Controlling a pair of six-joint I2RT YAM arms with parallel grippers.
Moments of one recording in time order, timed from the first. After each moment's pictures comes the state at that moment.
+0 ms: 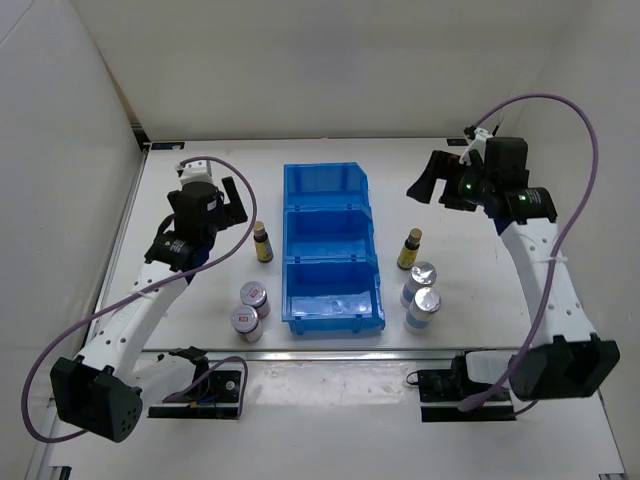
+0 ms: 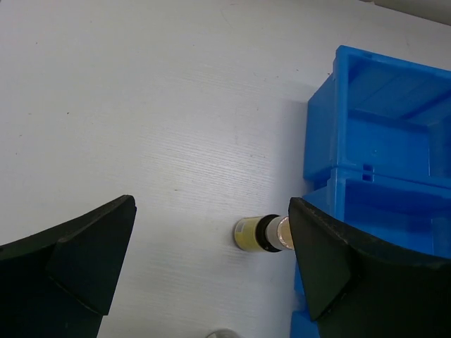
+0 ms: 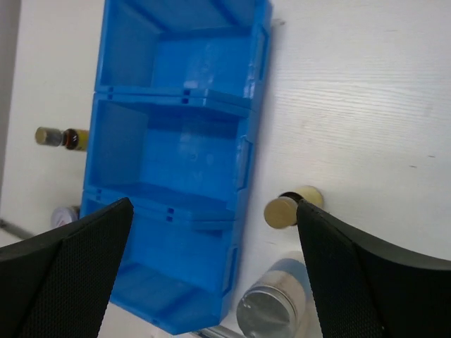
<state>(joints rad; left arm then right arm) -0.32 1.08 0.97 -0.34 -0.38 -0.34 0.11 1.29 1.37 -0.73 -0.41 0.28</state>
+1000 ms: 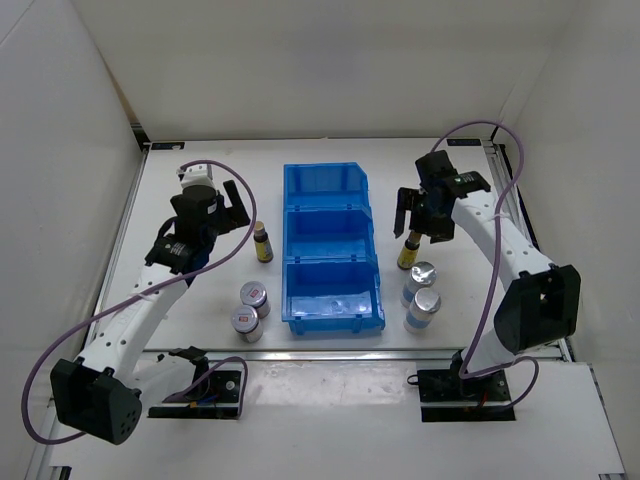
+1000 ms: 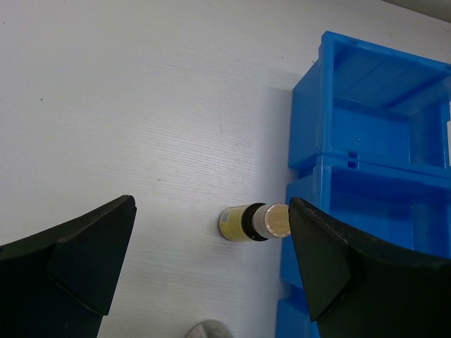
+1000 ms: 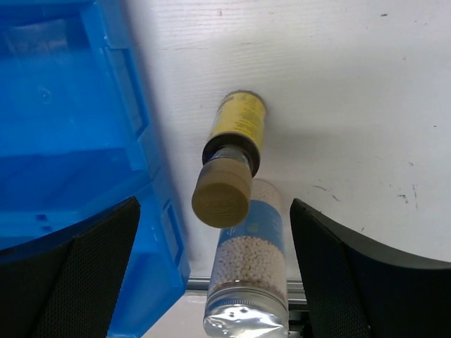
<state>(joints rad) -0.32 1.07 0.94 -0.34 -0.33 -0.39 0.33 1.54 1.38 -1.00 0.03 0.39</state>
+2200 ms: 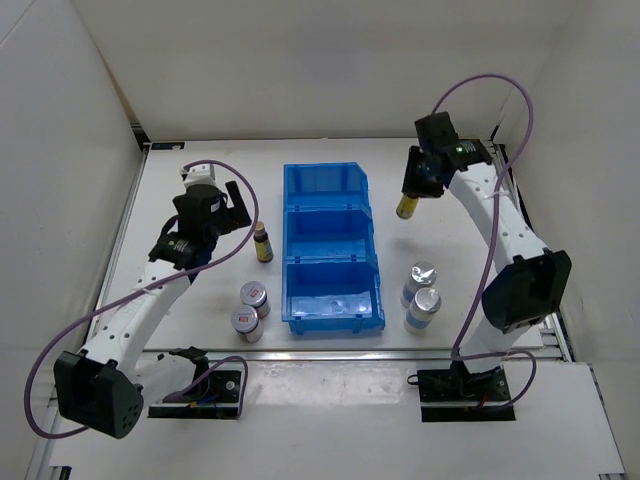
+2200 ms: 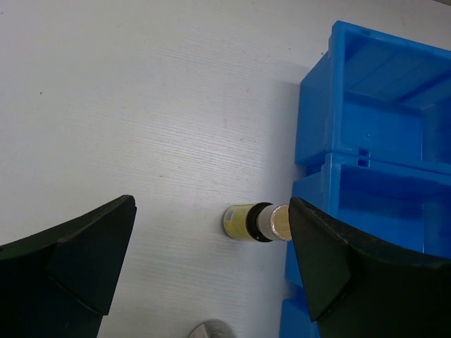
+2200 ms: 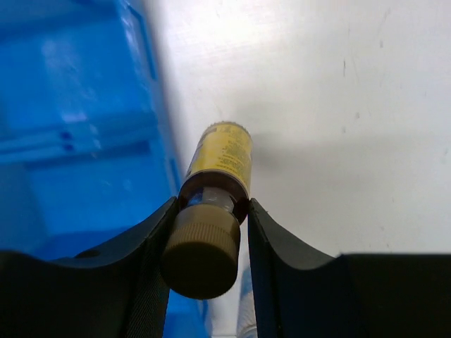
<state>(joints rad) -0.32 1.10 0.94 -0.34 -0.33 -0.39 0.33 1.68 1.69 -1.00 0.15 0.40</state>
